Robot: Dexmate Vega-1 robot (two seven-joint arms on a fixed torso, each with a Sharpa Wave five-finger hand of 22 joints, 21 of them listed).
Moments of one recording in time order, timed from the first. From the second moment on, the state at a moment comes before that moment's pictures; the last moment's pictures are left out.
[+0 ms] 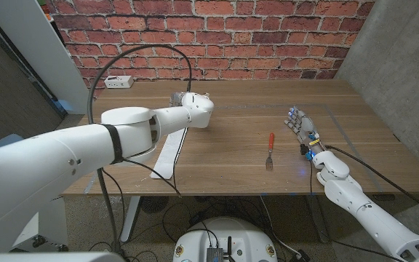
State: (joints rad) left arm -0.04 0.09 1.52 -0.69 0.42 1.01 -0.27; left_hand 0.91 0.10 0.46 -0.16 0.18 0.95 0.01 0.33 0.18 0.96 -0.09 0.39 0.27 1.03 -0.15 0.44 0.28 0.66 -0.03 0.52 0.20; right arm -0.96 -0.51 -0.31 -1.23 0.72 0.40 0.08; right_hand 0.30 0.11 0.35 -0.09 0.20 0.17 0.01 0.20 0.18 0.14 0.10 0.20 0.19 0.06 0.07 0.19 0.18 0.23 0.06 0.20 0.17
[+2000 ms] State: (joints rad) left arm 0.10 0.76 1.52 -1.90 0.57 1.29 -0.13; left_hand 0.94 0.07 0.43 -0.14 0.18 1.01 -0.02 0.31 0.22 1.05 -0.12 0.55 0.44 1.12 -0.20 0.52 0.45 0.66 -0.04 0.61 0.23; right arm -1.11 -0.54 -0.35 -1.53 0.60 0.36 -0.12; right_hand 0.30 0.11 0.35 -0.09 0.20 0.17 0.01 0.19 0.18 0.15 0.11 0.20 0.19 0.06 0.07 0.19 0.18 0.23 0.06 0.20 0.17
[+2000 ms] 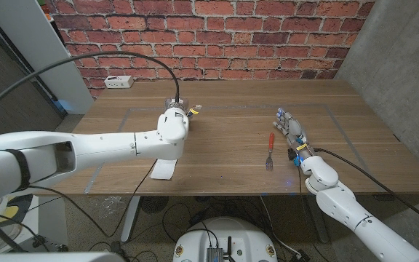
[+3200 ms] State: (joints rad) left arm 0.53 1.00 1.11 -2.20 0.87 0.97 -0.39; left_hand 0.96 0.08 0.43 -0.13 0.18 1.02 -0.02 0.30 0.22 1.05 -0.12 0.57 0.49 1.12 -0.19 0.49 0.47 0.64 -0.05 0.63 0.22; right arm -1.20 -0.53 -0.39 -1.64 0.51 0.37 -0.21; right_hand 0.29 0.12 0.35 -0.09 0.20 0.17 0.01 0.19 0.18 0.15 0.11 0.20 0.19 0.06 0.07 0.19 0.18 0.23 0.06 0.20 0.17
